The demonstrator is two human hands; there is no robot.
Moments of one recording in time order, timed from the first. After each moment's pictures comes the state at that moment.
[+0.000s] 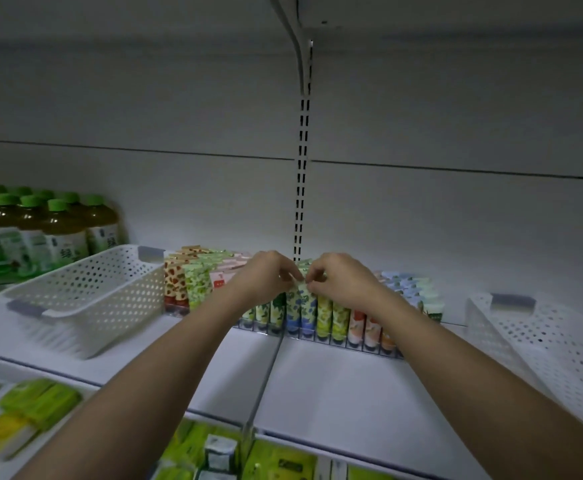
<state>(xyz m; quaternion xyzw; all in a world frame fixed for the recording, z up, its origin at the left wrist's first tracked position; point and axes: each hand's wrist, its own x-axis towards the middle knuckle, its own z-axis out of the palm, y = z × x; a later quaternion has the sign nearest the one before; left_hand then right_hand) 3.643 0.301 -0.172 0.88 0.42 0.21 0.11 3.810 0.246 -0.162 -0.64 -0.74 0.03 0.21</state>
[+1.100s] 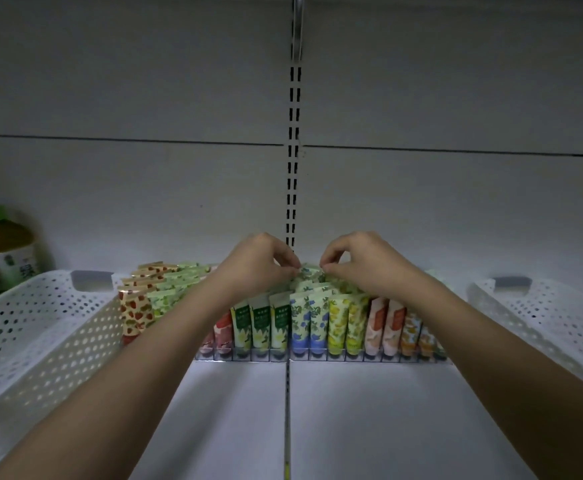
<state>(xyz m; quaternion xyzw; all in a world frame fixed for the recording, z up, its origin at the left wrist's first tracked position) 3.637 0.373 -0.159 0.90 0.32 0.25 0.17 3.822 0.279 -0.147 -0.68 -0.69 0.02 0.26</state>
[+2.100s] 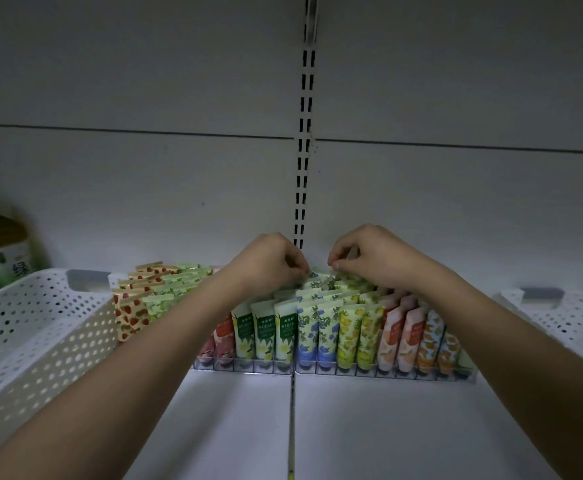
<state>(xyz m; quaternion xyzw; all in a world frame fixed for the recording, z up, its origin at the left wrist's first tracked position) 3.653 0.396 -0.160 0.91 0.31 0.21 0.17 3.843 0.314 -0.145 -0.66 -0.71 0.04 0.23</state>
